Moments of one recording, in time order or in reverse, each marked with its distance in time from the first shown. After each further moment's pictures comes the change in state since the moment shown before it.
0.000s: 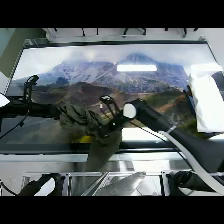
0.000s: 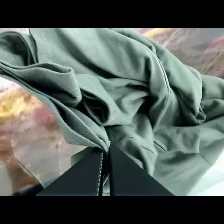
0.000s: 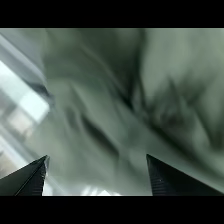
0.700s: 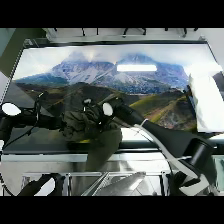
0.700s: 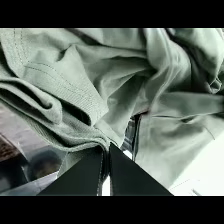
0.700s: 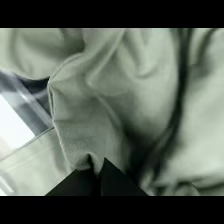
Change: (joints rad) left arm 0.000 0.006 -0.174 0.000 -0.006 0.001; right arm 0.051 -0.216 0.259 -0.074 0.082 -0.081
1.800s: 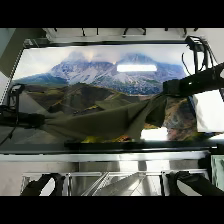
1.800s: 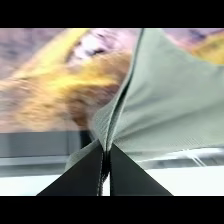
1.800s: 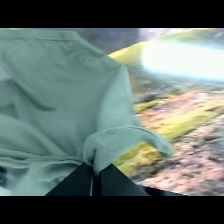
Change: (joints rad) left arm 0.001 0.173 0.175 0.406 -0.070 -0.235; right arm -0.629 0.591 -0.016 -0.291 0.336 0.188
